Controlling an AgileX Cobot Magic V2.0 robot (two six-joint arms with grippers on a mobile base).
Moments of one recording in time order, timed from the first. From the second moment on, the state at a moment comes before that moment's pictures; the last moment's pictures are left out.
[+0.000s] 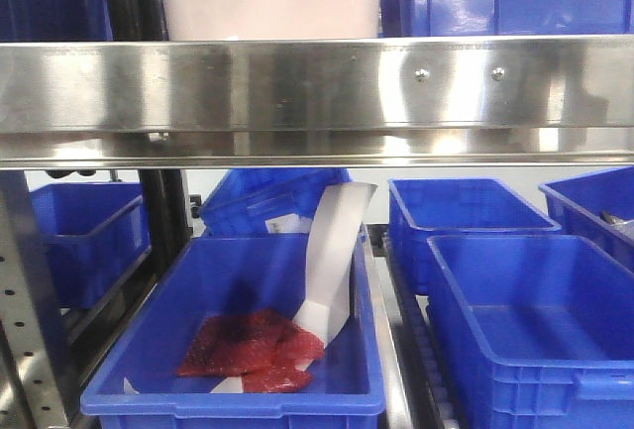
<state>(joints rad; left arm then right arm) -0.11 -0.01 0.03 -0.10 0.05 0.09 -0.14 0.04 0.02 0.00 0.03 0.09</state>
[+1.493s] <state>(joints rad) -0.11 -0.01 0.03 -0.10 0.05 0.09 -0.14 -0.01 0.03 0.00 0.01 0.04</state>
